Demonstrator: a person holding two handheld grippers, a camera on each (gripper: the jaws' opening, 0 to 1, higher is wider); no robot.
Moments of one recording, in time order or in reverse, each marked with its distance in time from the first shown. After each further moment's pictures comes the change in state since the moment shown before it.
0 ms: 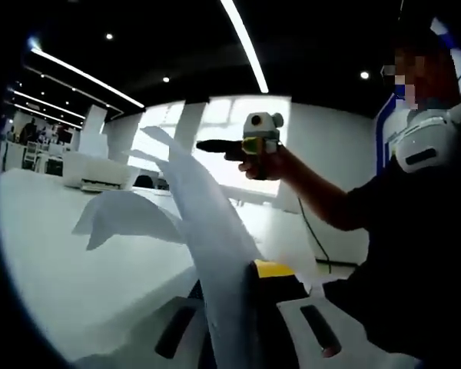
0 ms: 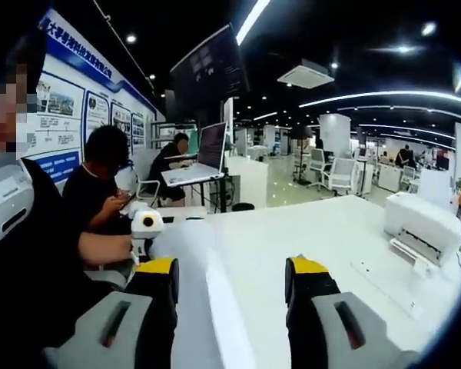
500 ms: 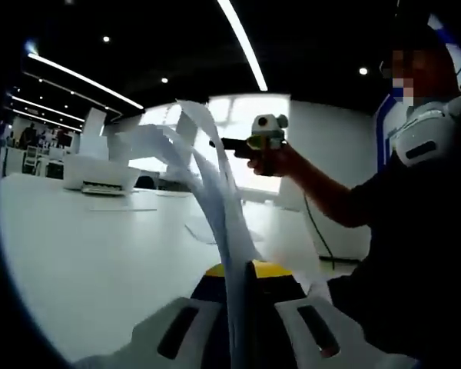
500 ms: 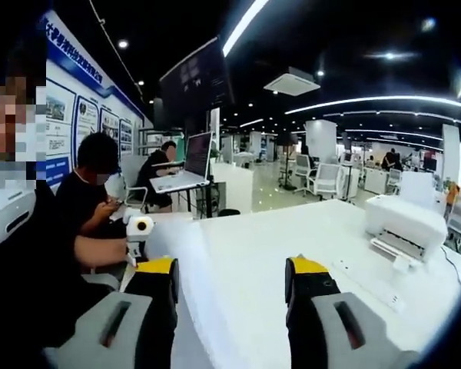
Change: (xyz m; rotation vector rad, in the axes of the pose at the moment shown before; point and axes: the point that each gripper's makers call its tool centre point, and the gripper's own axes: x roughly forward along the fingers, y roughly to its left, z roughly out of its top) left arm 0.001 0.004 -0.002 0.017 0.005 0.005; right arm -0.041 -0.014 0.004 0.010 -0.040 -0.080
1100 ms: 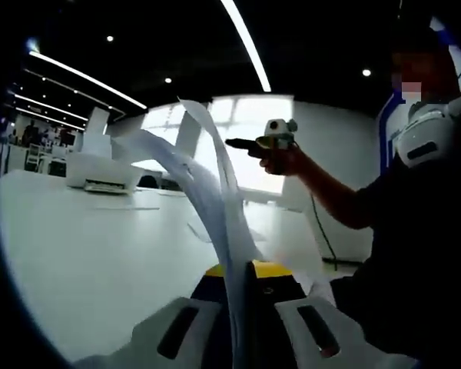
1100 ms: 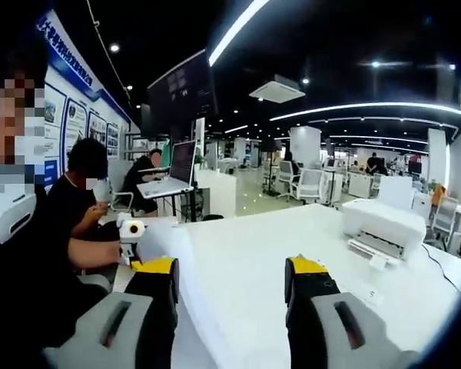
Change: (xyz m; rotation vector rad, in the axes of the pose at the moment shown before) left arm -0.002 0.004 -0.002 -0.014 -0.007 0.014; right arm -0.046 -0.019 0.004 0.003 -0.035 -0.096
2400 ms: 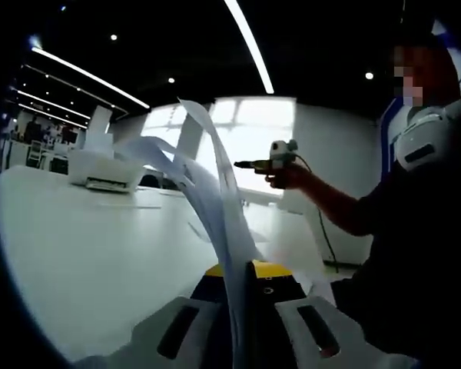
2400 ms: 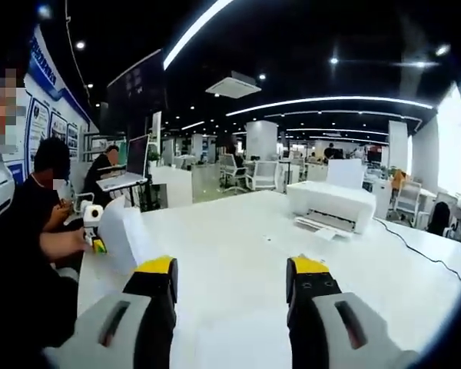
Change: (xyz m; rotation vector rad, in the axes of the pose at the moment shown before) left arm -0.001 0.002 -0.002 -0.015 -0.002 0.007; right arm -0.067 -0.078 -0.052 0.063 0.021 -0.252
